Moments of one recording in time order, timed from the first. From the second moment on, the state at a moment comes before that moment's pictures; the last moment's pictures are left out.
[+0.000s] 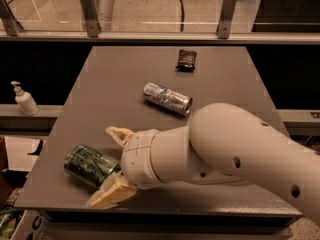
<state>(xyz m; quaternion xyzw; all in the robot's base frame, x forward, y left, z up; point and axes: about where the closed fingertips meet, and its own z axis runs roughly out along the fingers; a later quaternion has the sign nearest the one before) 0.370 0.112 0.835 -0.62 0.62 0.24 0.42</state>
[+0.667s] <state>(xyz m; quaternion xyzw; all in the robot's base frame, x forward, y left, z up) 0.375 0.113 0.837 -0.61 0.62 0.24 0.43</state>
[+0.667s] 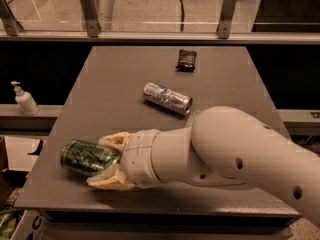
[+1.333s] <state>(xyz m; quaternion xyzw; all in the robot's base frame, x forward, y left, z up) 0.406 0.083 0.877 -0.58 0.62 0.22 0.48</state>
